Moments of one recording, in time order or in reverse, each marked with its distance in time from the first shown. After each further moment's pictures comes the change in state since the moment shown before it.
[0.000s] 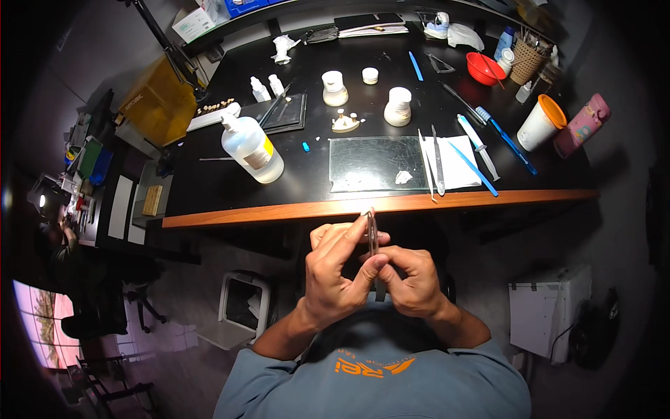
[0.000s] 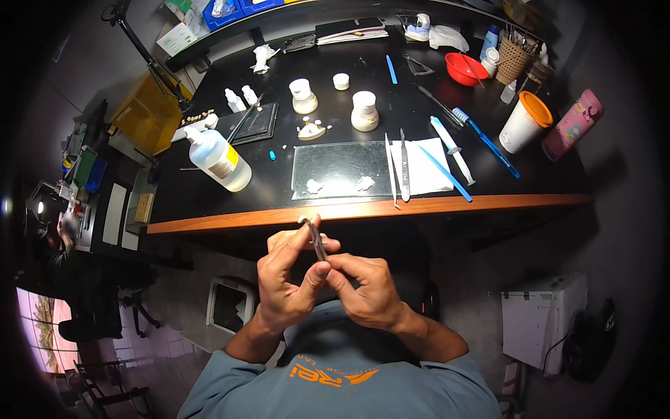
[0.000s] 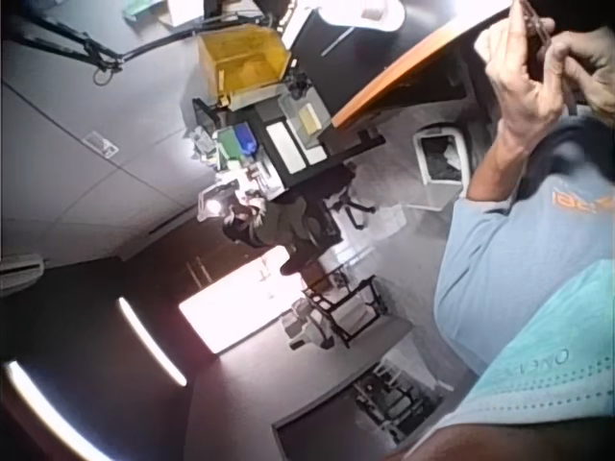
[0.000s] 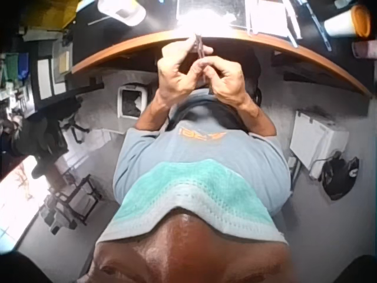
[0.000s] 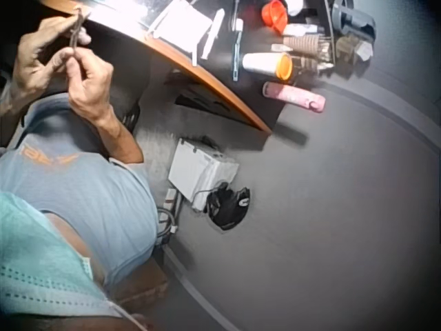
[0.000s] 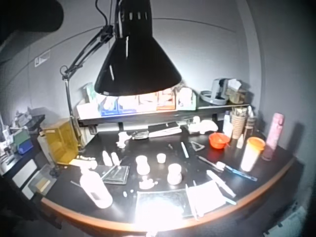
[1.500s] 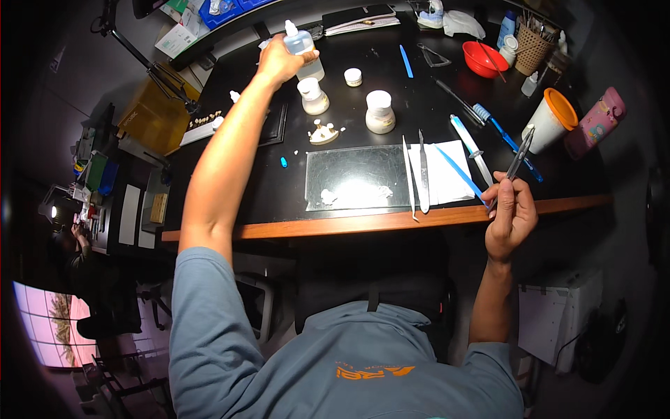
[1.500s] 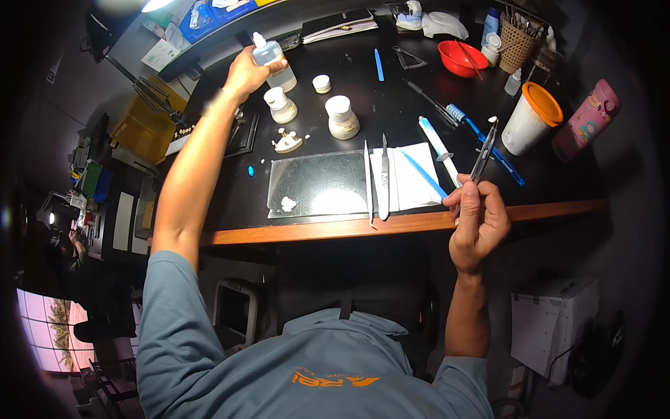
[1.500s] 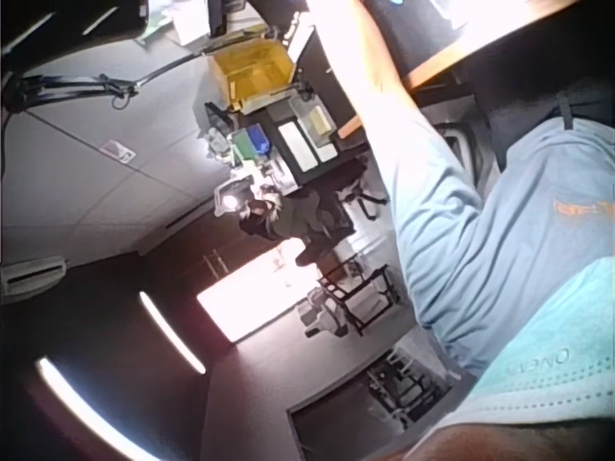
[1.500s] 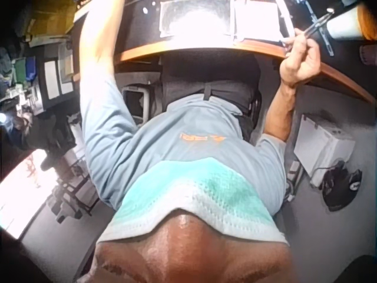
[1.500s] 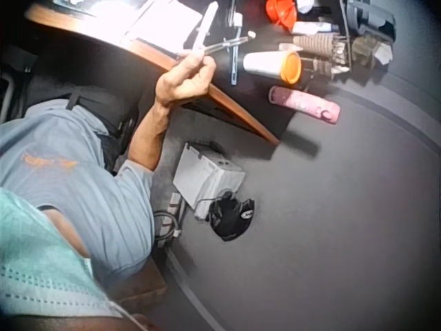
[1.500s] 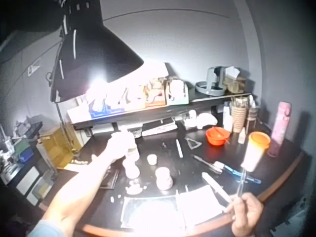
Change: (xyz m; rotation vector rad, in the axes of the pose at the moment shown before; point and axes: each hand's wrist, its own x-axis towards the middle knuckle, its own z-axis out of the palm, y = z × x) left_hand 0.336 -0.245 -0.015 0.507 0.036 -0.287; right_hand 0.024 0.049 -0.161 -0.182 0.761 -0.207
